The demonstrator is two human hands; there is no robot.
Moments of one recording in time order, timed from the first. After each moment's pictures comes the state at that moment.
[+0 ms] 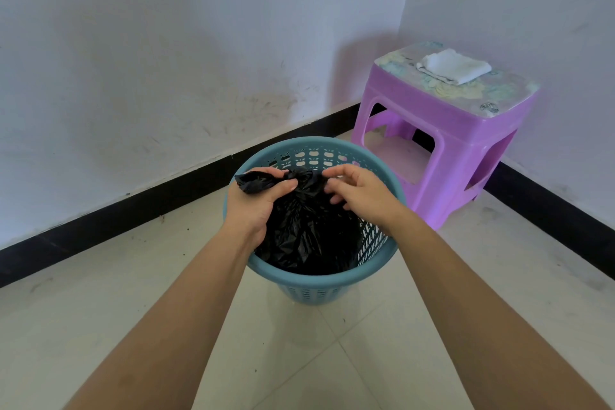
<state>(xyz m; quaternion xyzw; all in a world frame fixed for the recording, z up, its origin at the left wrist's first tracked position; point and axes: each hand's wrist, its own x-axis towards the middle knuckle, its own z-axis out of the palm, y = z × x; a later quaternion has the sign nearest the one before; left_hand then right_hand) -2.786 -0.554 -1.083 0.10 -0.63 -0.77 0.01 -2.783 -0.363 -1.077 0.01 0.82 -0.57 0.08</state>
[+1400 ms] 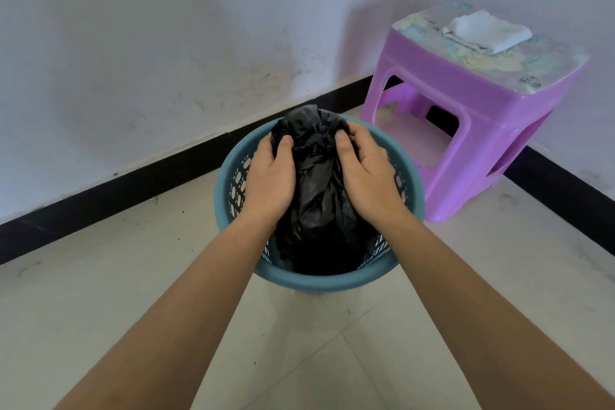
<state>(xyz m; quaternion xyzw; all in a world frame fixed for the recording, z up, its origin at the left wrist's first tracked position) -2.799 -0.530 -1.073 0.10 -0.79 -0.61 0.00 -2.792 -0.390 -1.091 0.02 0.83 -0.54 -0.12</state>
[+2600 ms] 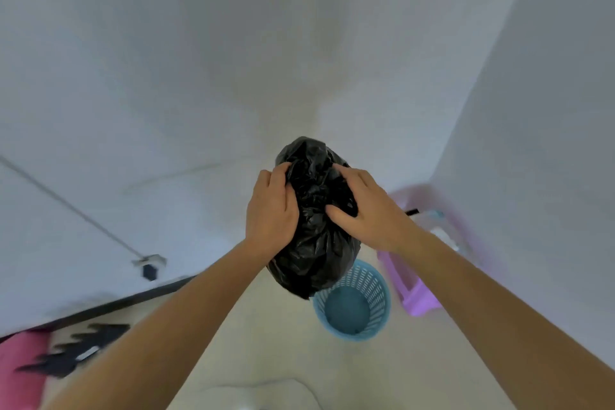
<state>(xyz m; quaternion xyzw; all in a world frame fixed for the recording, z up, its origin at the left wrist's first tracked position) -2.714 -0.612 -0.394 0.05 -0.93 -0.33 0.18 -2.749 -0.420 -0.392 -0.25 0.89 -0.37 0.07</state>
